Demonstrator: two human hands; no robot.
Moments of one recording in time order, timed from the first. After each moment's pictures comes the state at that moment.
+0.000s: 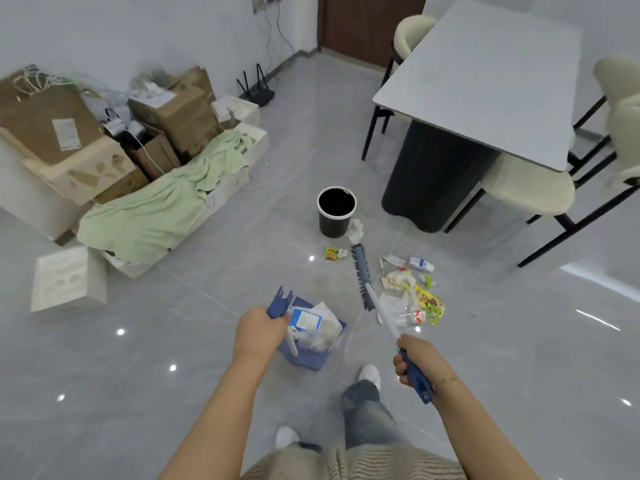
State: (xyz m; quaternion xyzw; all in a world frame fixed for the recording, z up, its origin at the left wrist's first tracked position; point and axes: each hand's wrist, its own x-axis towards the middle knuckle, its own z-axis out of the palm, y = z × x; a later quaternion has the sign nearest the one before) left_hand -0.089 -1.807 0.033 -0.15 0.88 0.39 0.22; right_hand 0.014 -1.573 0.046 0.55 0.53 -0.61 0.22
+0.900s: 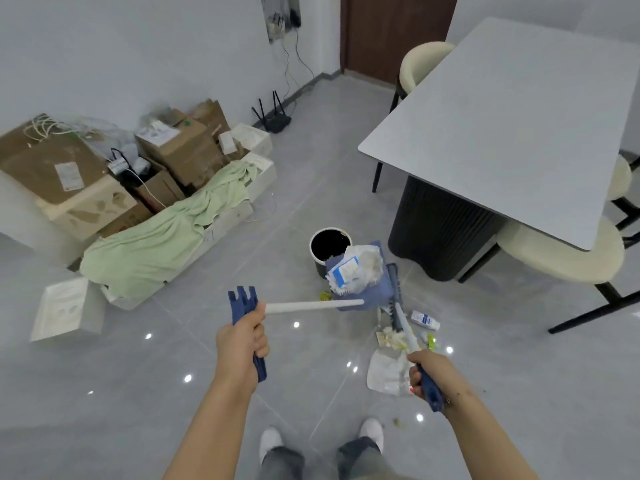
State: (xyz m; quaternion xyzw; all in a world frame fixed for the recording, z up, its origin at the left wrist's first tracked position) left_hand -0.223 -1.580 0.094 -0.35 0.57 0.74 0.11; right_hand -0.148 -1.309 0.033 0.51 0.50 -0.66 0.23
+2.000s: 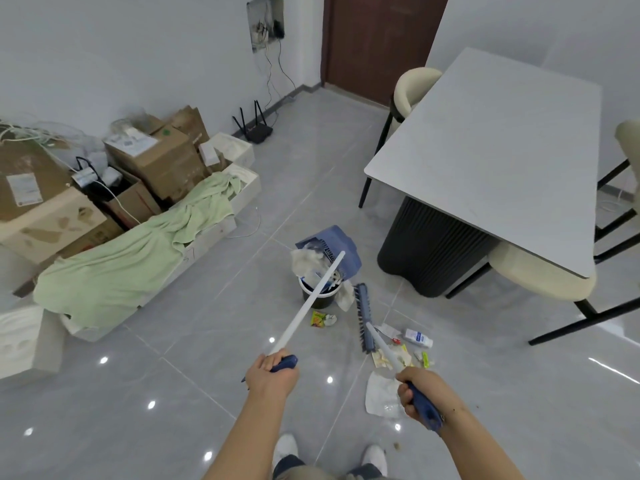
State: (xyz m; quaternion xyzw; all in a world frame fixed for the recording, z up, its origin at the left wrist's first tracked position) left_hand -0.310 -1.634 -0.017 -0.51 -0.01 0.84 0.16; right_hand -0.222 -1.393 0.047 0.53 0.48 -0.65 0.25
